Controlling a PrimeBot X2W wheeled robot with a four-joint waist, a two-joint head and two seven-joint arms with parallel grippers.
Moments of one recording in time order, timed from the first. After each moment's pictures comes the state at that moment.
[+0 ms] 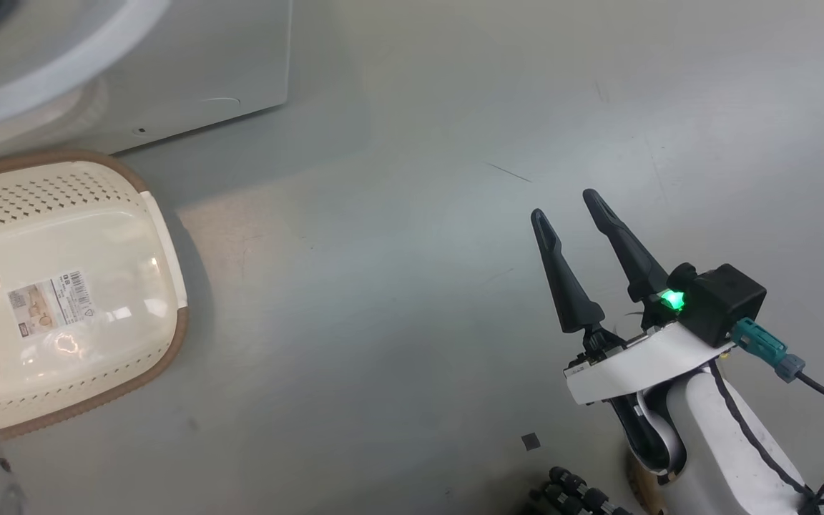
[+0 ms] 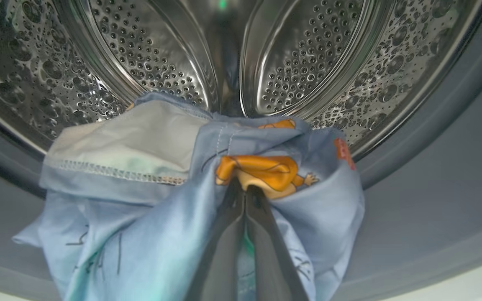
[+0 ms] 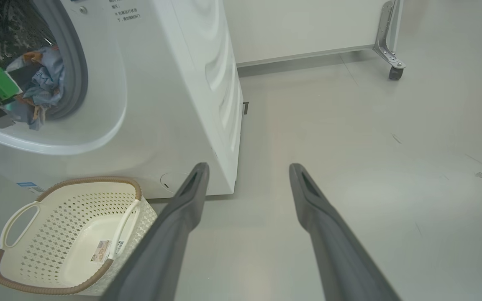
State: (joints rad) left arm -0.97 0.22 0.05 0.61 -0.15 0.03 -0.17; right arm -0.25 -0.09 0.36 0.07 0.36 0.12 -0.26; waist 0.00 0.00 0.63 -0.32
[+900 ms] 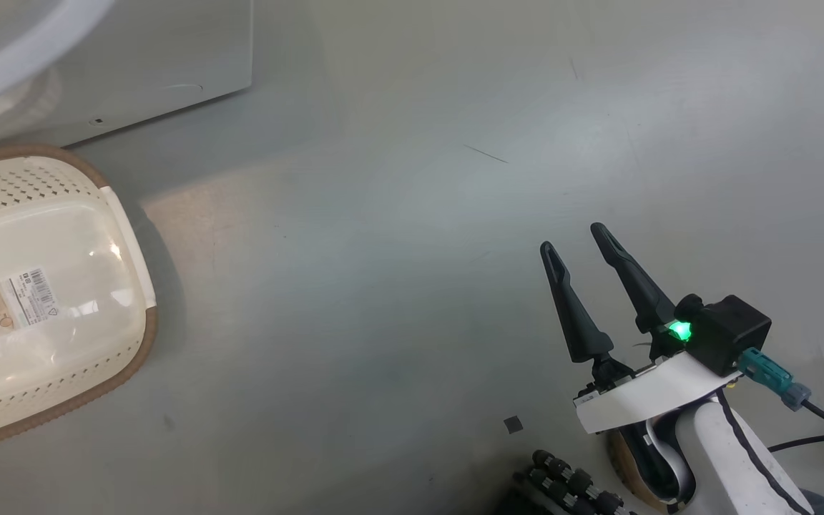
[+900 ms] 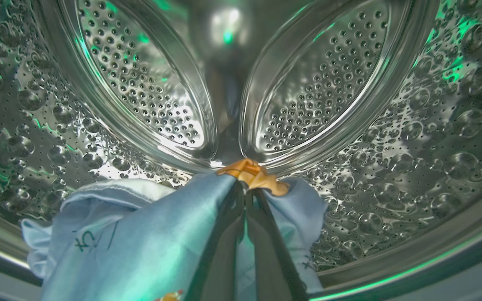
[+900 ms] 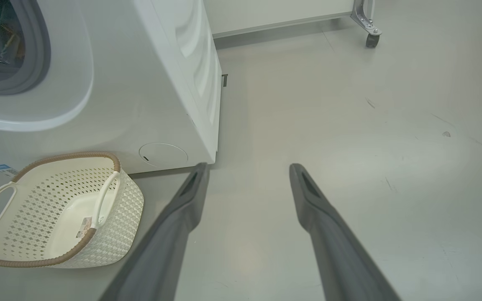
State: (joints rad) left arm -1.31 0.29 0.07 0.80 -0.15 0.01 -0.08; right arm -0.17 -0.11 0.35 0.04 0.37 0.12 -0.26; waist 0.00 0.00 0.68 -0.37
